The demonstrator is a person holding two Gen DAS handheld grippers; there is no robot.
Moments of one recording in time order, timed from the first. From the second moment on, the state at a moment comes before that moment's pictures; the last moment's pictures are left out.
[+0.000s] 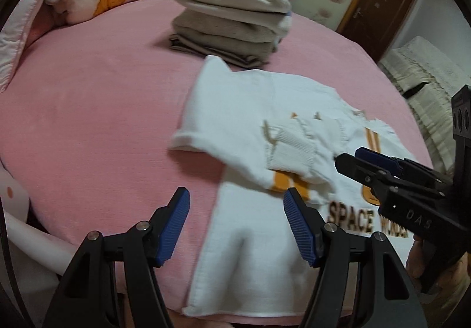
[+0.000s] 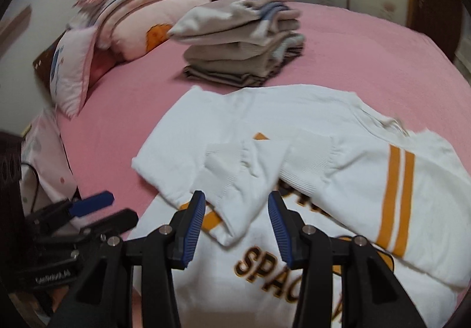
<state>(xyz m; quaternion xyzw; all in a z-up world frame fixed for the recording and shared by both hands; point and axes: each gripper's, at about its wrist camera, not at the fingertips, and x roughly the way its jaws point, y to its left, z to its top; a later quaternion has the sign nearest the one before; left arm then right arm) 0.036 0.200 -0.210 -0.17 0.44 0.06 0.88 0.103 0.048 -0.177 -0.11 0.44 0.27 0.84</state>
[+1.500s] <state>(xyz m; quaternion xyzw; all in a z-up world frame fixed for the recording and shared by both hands) 0.085 0.197 -0.250 -0.21 0.48 0.04 0.85 0.160 -0.047 -0.080 -0.04 0.28 0.17 0.94</state>
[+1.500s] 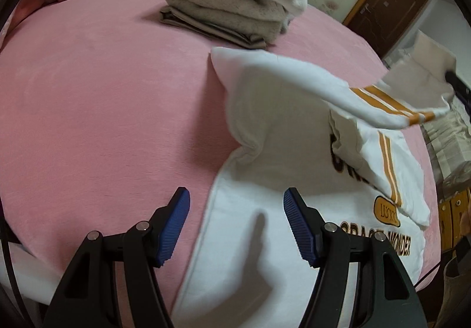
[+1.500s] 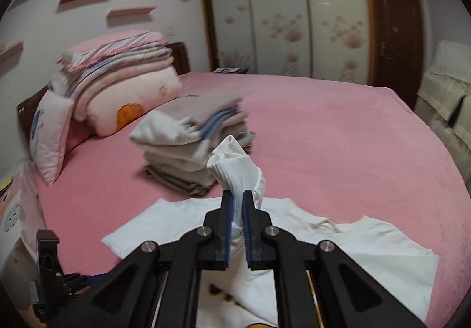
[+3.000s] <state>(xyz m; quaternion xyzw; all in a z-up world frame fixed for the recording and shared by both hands) 0.113 0.232 -0.287 -0.41 0.39 0.11 0.82 0.148 -0.232 -0.225 0.23 0.45 0.03 0.86</state>
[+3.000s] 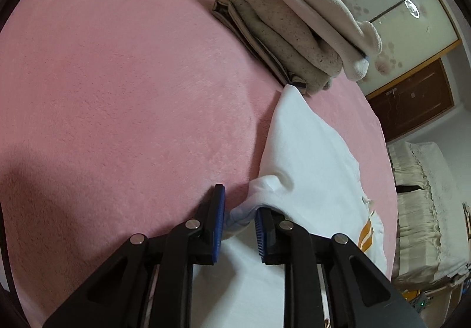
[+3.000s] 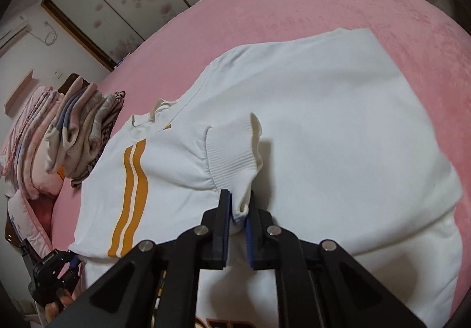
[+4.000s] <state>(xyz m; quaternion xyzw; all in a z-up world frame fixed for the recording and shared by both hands) 0.168 0.161 -0.235 -0.23 0.45 0.00 0.86 0.138 -0.208 -0.174 0.13 0.42 0.04 0.90</state>
